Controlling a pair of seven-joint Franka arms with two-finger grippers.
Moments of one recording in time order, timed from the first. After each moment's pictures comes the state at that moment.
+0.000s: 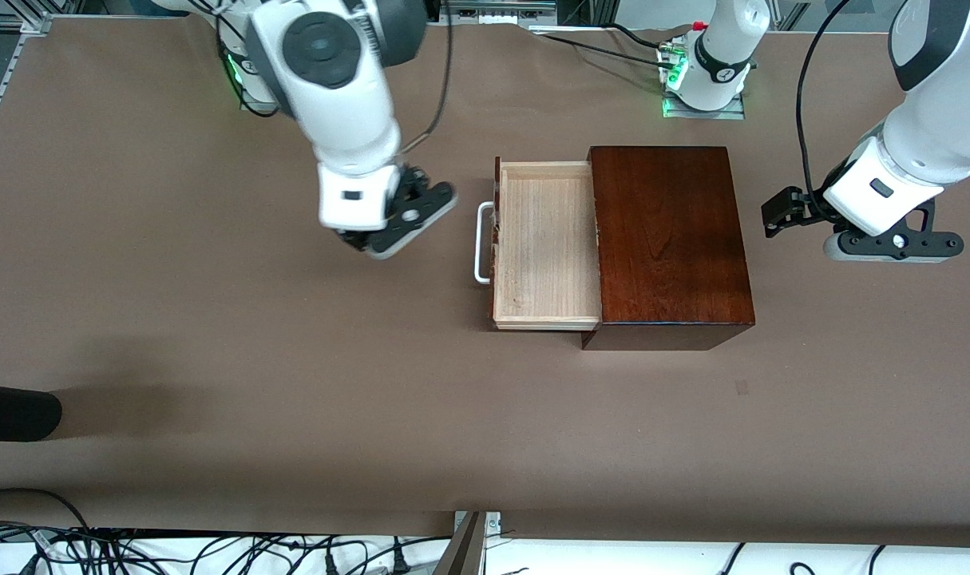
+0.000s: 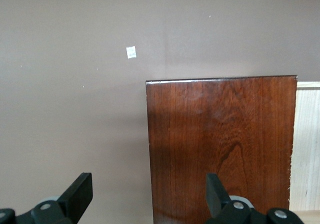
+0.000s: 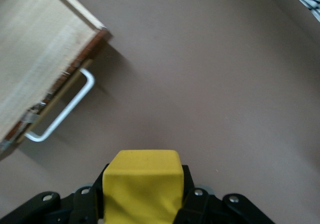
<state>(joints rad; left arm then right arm) -0.26 0.11 0.12 -1.56 0.00 1.63 -0.13 0.83 0.38 -0.32 -1.35 0.07 1.74 -0.15</state>
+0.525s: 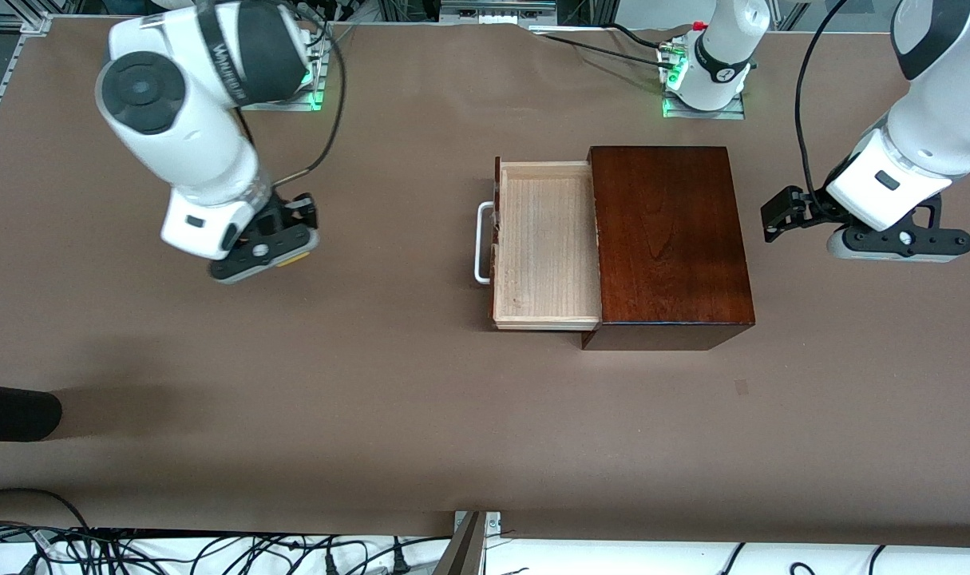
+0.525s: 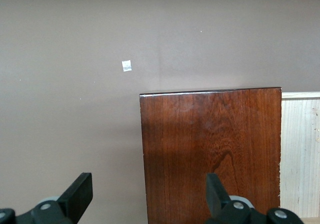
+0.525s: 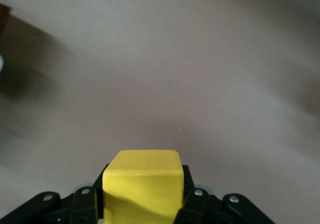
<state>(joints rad) -0.26 0.12 0.10 -1.53 0.00 1.64 -0.13 0.83 0.22 -0.51 -1.63 0.07 1.81 -0.11</state>
